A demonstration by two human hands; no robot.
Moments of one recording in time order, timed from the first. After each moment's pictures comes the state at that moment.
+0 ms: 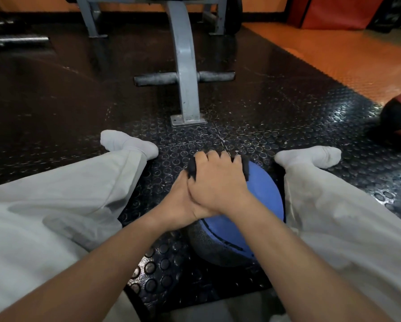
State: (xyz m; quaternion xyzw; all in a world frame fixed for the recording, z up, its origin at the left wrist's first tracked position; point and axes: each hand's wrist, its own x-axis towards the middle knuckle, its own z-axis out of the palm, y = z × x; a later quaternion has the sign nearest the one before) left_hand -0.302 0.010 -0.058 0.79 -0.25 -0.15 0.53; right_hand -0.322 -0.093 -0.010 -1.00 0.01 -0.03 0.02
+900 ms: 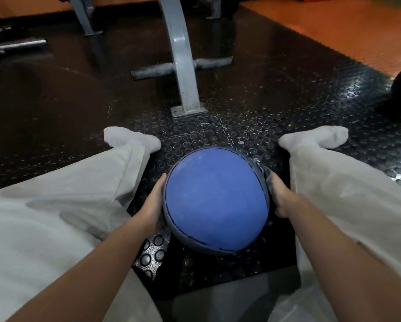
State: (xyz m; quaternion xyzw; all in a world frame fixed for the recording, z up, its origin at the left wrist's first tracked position) left_hand -0.301 0.042 -0.088 0.63 0.13 -0.29 0.71; right_hand -0.339 -0.204 -0.095 -0.59 0.37 0.09 0.71
